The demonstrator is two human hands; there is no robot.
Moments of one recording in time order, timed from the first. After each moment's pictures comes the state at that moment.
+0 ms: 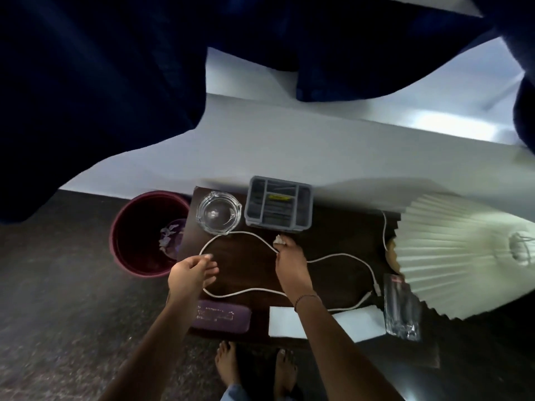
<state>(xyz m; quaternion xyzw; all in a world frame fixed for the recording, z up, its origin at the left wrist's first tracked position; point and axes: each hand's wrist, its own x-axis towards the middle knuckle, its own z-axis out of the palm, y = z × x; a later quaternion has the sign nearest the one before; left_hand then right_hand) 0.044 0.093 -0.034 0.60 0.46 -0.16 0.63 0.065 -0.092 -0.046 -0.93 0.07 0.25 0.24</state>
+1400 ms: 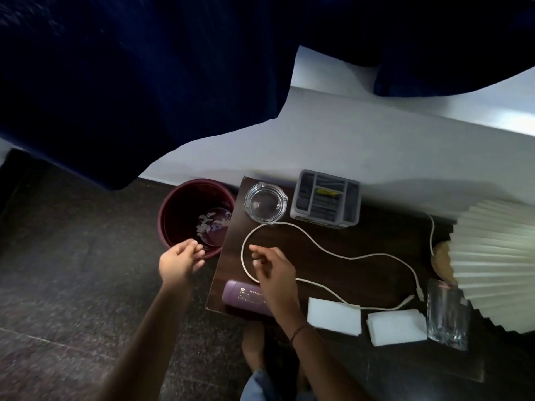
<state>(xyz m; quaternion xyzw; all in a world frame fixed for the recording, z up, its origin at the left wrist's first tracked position) 0.028 0.190 -0.017 0.59 0.53 -0.06 0.61 0.012 0.013 -0.002 -0.82 0.05 0.16 0.55</state>
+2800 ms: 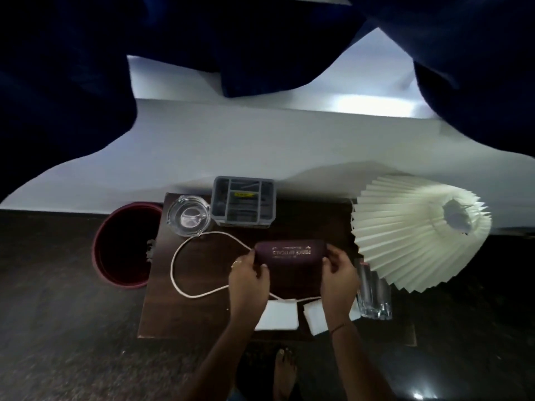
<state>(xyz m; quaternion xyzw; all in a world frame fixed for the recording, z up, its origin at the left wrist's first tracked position) 0.014 -0.058 0.010 0.89 0.17 -0.16 0.40 0.003 -0.201 0.002 -0.80 0.39 -0.03 0.45</state>
